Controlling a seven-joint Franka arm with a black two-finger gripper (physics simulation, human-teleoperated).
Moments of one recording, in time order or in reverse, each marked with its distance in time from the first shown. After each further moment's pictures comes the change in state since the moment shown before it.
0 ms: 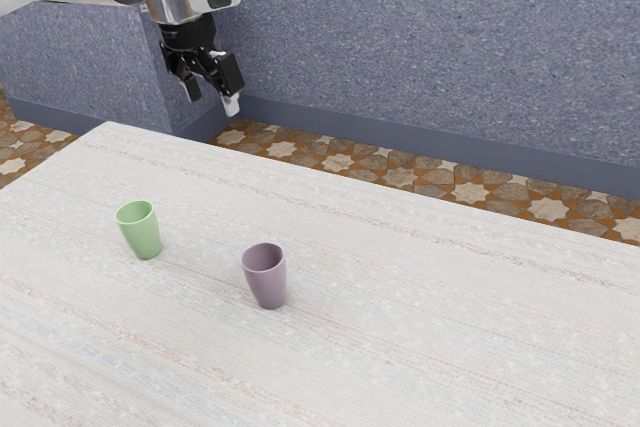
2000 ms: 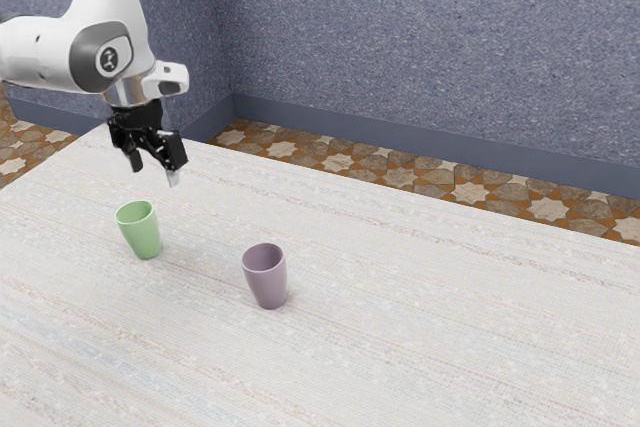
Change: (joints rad) arm -0.015 -0.061 0.187 -0.394 0.075 0.231 0.030
